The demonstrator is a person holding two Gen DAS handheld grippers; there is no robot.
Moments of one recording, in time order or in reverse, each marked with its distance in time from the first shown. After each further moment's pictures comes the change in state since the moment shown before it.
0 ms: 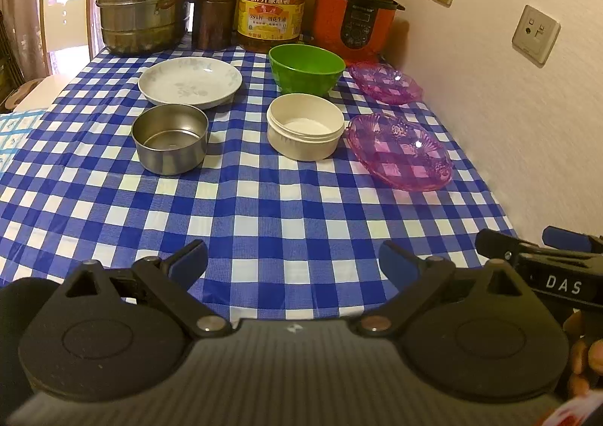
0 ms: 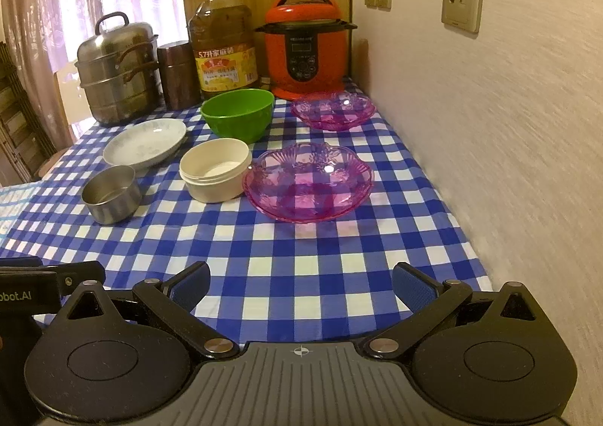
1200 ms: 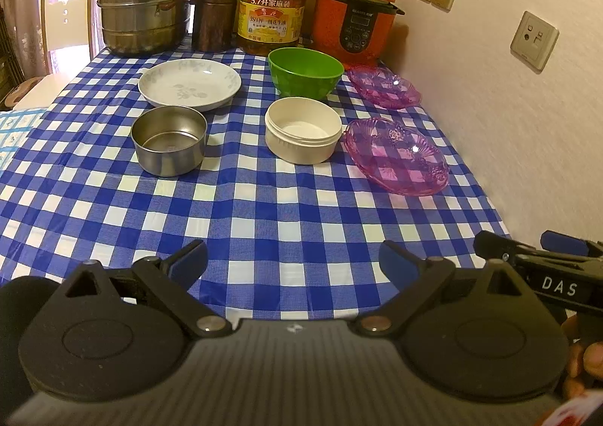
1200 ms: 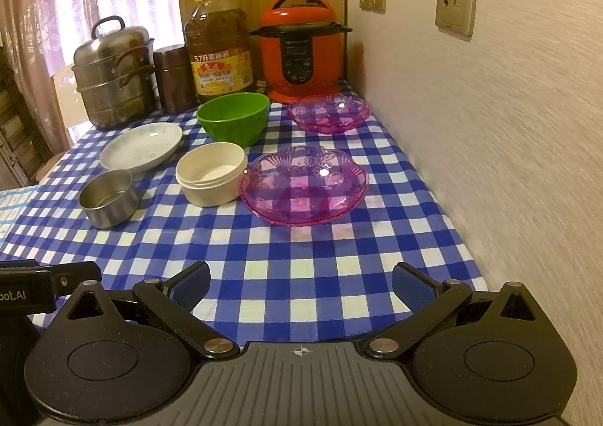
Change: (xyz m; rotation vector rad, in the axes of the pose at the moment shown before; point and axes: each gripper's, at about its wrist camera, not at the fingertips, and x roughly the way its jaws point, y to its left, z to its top) left arm -0.003 0.001 0.000 -0.007 -0.004 -0.005; right arm -0.001 -0.003 0.002 0.002 -0.005 -0.006
